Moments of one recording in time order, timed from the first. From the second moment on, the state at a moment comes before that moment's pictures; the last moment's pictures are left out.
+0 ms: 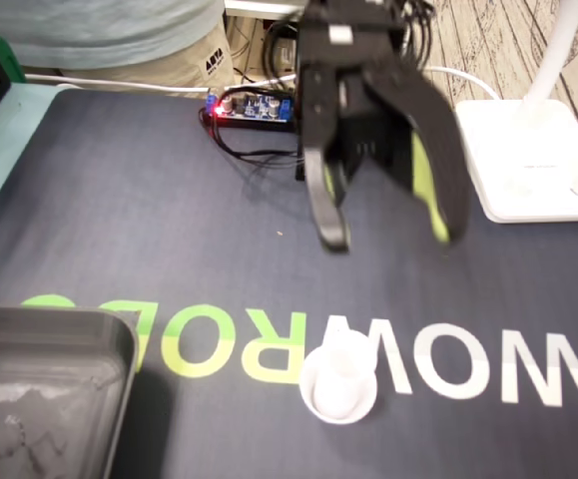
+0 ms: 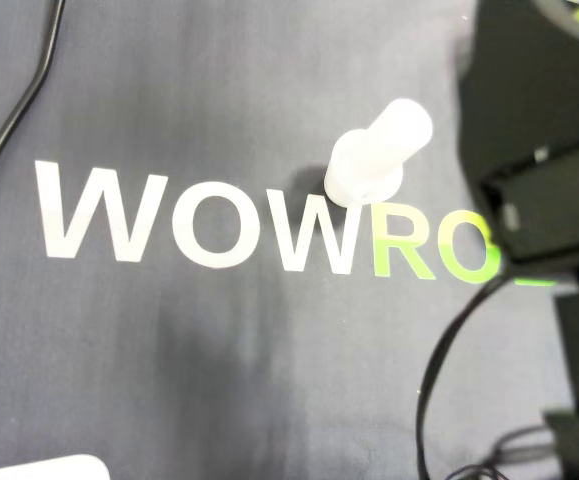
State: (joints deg) arm -3.3 133.3 145.0 -6.5 -62.9
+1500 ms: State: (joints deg) arm 6.9 133.3 170.0 12.6 -12.9
